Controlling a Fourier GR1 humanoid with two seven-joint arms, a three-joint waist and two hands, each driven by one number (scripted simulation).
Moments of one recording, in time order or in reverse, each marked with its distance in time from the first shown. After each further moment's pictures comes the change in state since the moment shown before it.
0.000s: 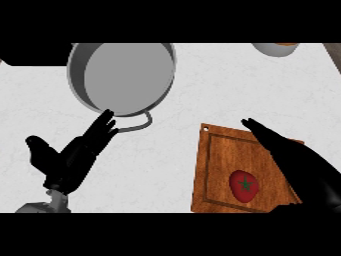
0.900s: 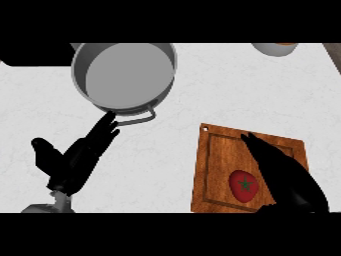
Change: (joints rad) left arm 0.010 -0.037 0.011 0.006 -0.044 -0.016 -0.002; right arm 0.129 0.072 0.102 0.130 0.291 0.049 -0.054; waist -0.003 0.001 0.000
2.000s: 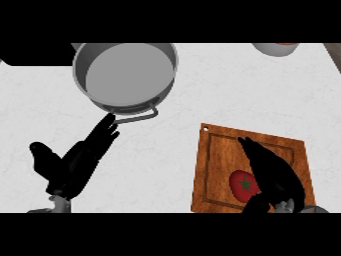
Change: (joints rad) left arm 0.033 -0.047 0.029 -0.039 -0.045 -0.031 0.028; right arm 0.096 0.189 -0.086 0.195 0.207 0.103 -0.114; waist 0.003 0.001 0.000
